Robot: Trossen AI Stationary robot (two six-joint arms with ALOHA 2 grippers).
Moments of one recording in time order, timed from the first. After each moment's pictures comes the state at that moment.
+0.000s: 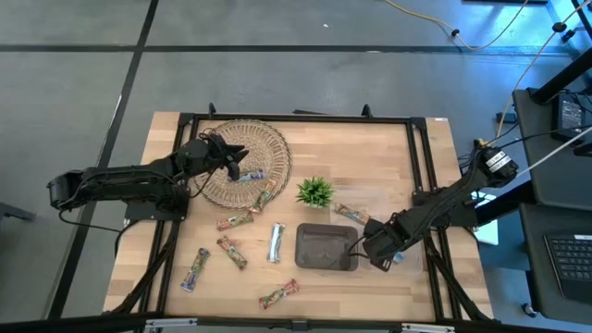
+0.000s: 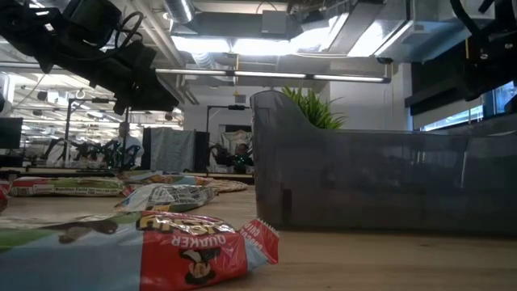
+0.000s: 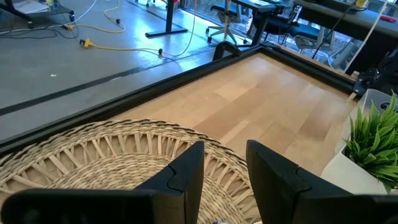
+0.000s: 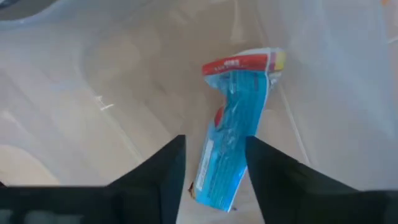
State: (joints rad) left arm 0.42 0.77 0.26 0.21 -0.18 -0.31; right arm 0.59 1.47 0.85 -0.89 -0.10 1.12
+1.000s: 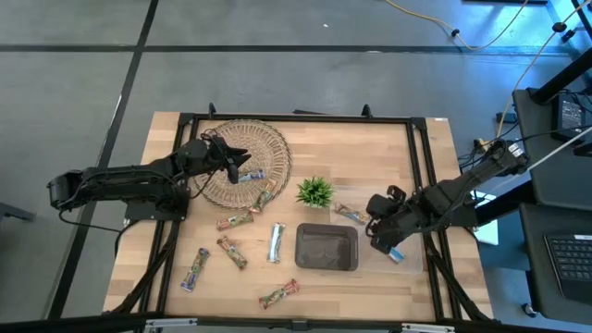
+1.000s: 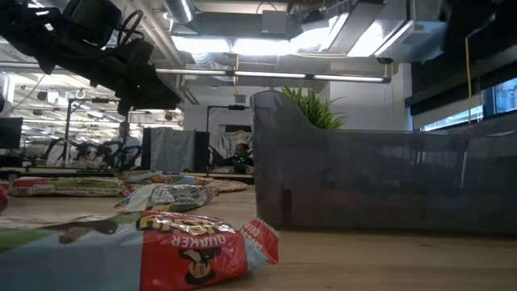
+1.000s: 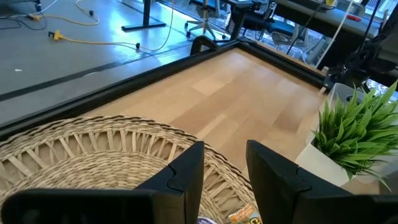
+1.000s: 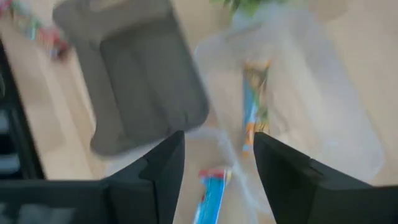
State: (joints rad) left arm 0.42 0.77 0.26 0.21 -0.08 -0.33; right arm 0.54 1.28 1.18 -1.11 0.34 0.91
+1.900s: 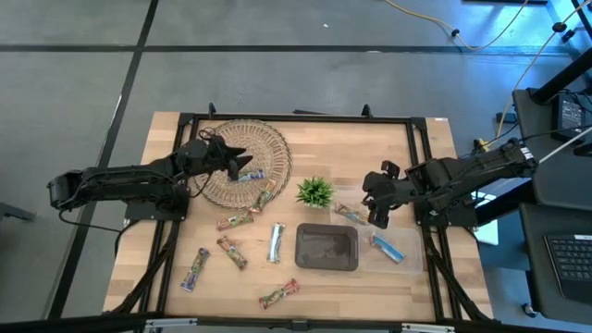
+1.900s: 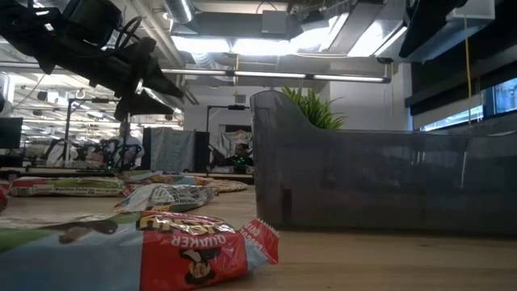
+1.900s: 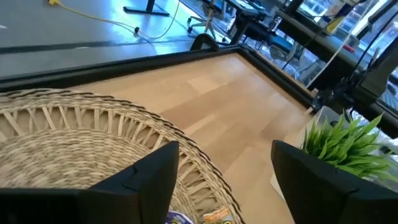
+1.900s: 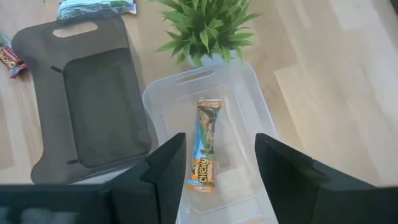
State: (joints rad) left arm 0.42 0.77 0.26 0.21 -0.08 -0.53; right arm 0.29 1.20 1.18 -1.09 0.30 0.54
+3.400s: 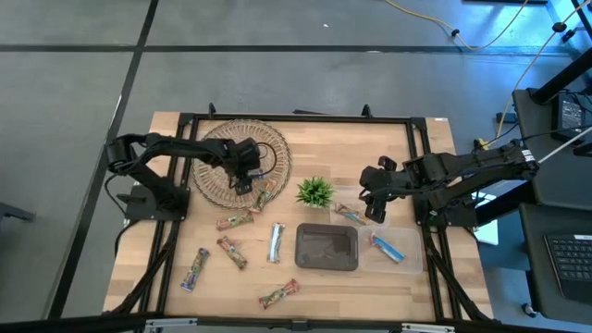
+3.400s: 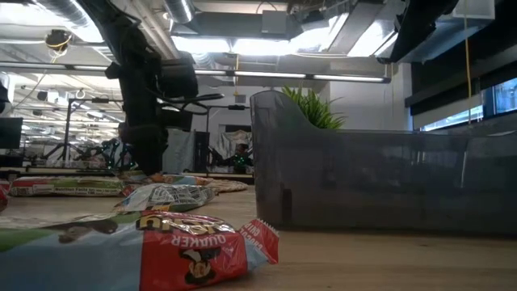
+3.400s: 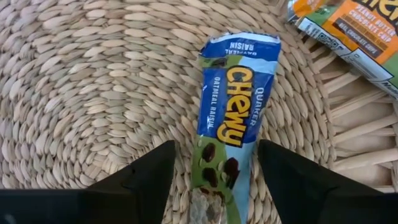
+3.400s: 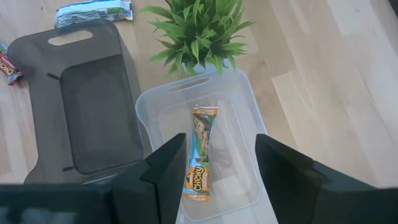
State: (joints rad) left arm 0.43 1.52 0.71 -0.46 -0.03 0.14; right arm 0.21 1.20 1.17 -1.06 0.26 0.47
